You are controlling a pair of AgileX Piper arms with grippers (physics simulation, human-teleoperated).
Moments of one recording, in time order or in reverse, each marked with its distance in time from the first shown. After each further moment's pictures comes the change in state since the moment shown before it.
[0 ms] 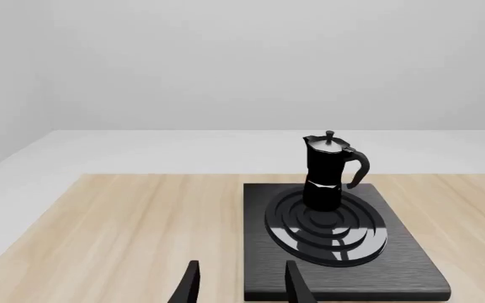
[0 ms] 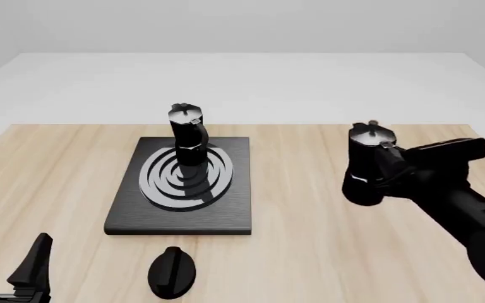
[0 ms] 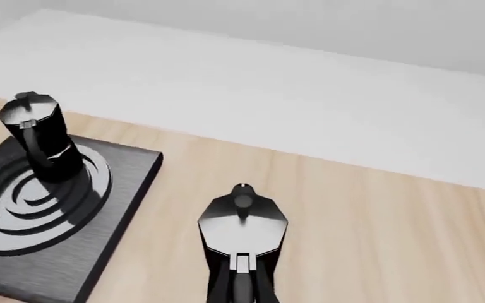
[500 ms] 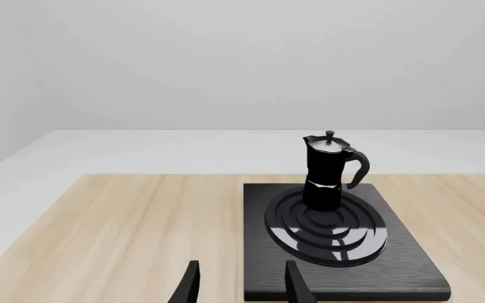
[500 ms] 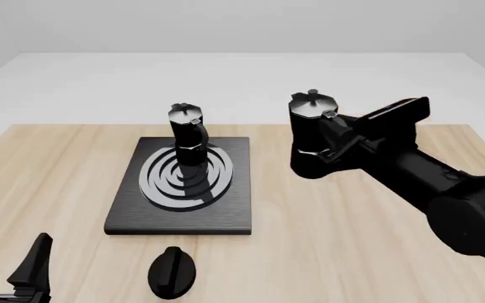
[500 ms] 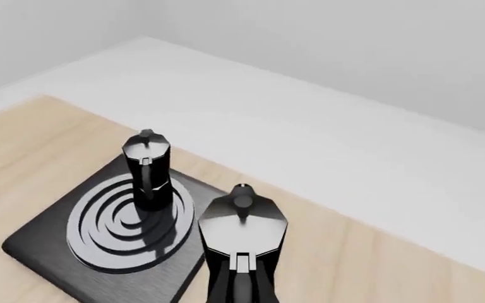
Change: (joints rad) left arm 0.000 0.000 0.000 0.000 0.000; right arm 0.259 0.111 -0.215 0.013 -0.025
